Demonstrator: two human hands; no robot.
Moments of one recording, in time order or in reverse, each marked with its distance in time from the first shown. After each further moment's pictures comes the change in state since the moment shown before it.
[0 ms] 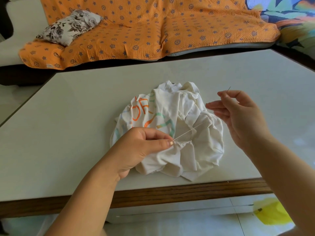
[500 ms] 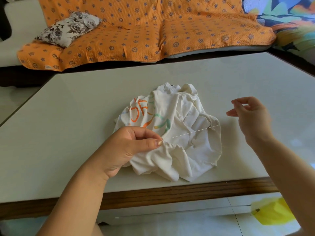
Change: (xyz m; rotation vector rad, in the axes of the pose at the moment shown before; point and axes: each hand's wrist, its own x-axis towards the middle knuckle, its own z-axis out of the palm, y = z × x) left_hand -0.006 0.001 -0.020 -0.085 -0.045 0.024; right_hand 0.030 0.020 -0.035 -0.479 0.265 -0.072
